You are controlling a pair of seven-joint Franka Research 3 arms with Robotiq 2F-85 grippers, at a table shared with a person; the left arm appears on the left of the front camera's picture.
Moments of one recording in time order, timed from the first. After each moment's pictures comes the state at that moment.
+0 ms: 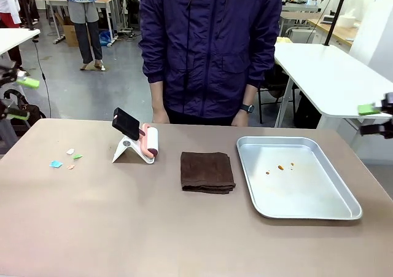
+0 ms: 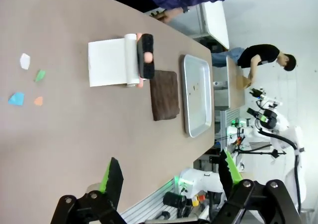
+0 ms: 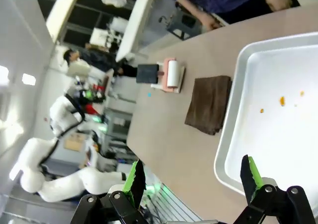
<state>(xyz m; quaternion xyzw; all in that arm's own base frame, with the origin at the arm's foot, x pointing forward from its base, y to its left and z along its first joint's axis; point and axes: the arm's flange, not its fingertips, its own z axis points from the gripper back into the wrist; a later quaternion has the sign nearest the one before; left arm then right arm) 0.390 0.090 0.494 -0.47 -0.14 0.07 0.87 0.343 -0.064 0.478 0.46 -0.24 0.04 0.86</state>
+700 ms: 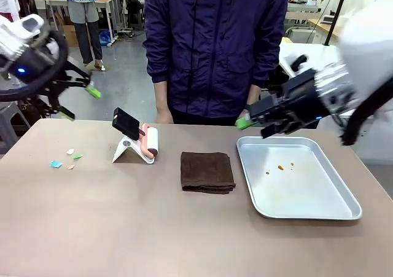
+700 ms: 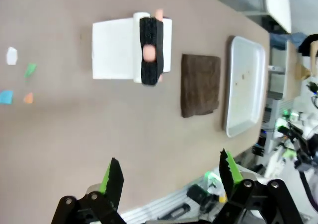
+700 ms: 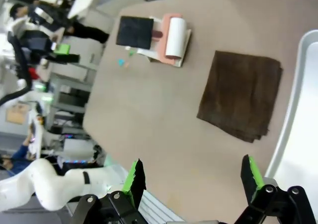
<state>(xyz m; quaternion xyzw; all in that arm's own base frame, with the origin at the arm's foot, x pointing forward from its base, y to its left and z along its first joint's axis) 0.454 -0.042 0.495 -0.32 -0.06 0.07 0.94 0.348 0.202 0.475 0.31 -0.20 0.12 0.92</state>
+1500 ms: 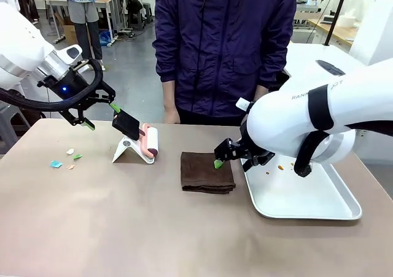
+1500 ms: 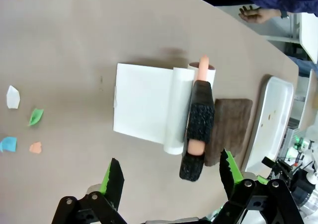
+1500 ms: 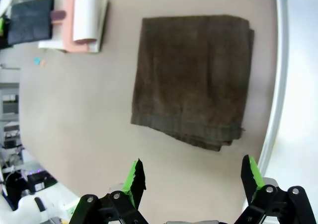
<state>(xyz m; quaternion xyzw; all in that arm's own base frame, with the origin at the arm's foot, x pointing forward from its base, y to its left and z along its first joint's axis) 0.530 -0.056 0.425 -0.28 -0.06 0.12 0.95 0.388 0.254 0.370 0.18 -0.13 0.07 0.97</state>
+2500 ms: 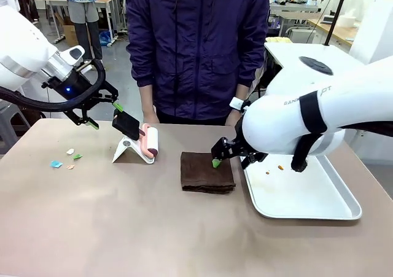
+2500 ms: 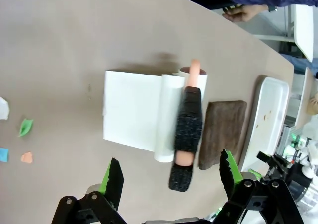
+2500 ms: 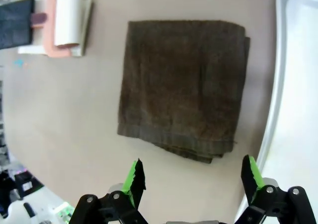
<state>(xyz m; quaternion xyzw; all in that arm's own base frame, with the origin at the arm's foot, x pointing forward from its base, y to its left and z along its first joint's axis) 0.537 -0.066 0.422 -0.29 -0.06 0.11 0.95 0.412 0.271 0.361 0.14 -0.11 0.08 0.98</state>
